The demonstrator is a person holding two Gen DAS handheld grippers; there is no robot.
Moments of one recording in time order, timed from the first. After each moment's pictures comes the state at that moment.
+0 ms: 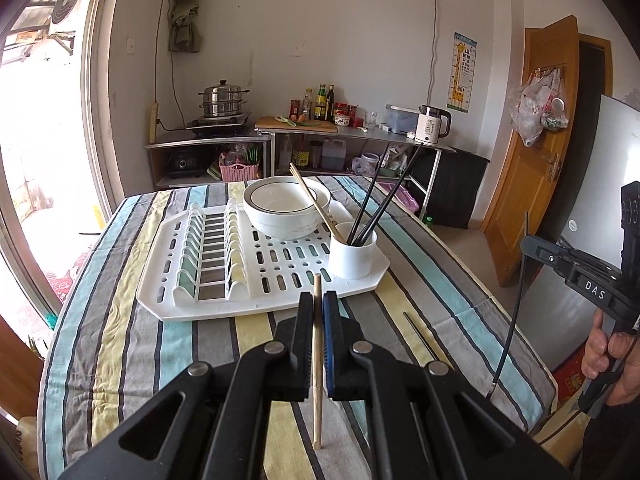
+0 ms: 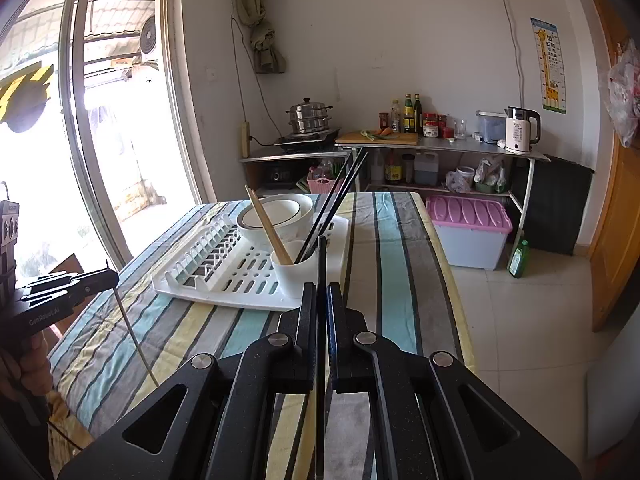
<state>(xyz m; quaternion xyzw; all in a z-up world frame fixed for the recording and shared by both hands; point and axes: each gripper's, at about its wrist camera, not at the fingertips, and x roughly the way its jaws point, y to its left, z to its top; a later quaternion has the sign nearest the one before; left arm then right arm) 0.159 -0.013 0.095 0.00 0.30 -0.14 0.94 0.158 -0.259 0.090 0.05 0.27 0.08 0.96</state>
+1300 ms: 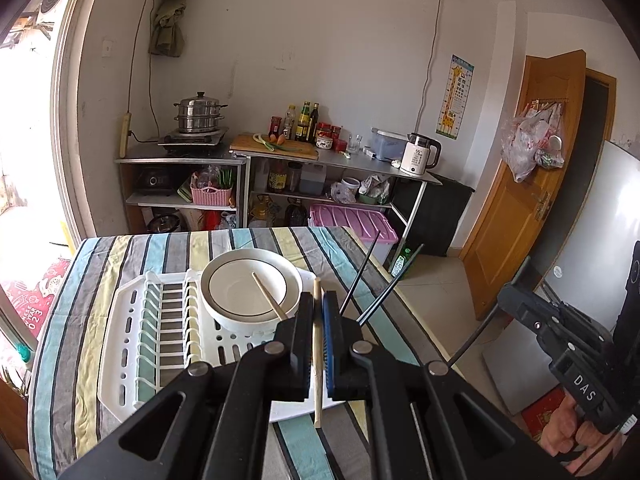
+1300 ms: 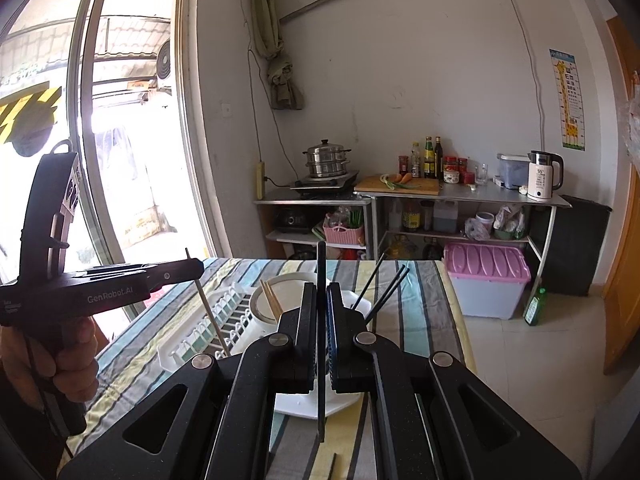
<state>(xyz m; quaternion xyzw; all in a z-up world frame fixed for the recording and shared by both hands) 0.281 -0.048 0.167 -0.05 0.29 -0.18 0.94 0.242 -0.237 0.152 0.05 0.21 0.10 0.97</state>
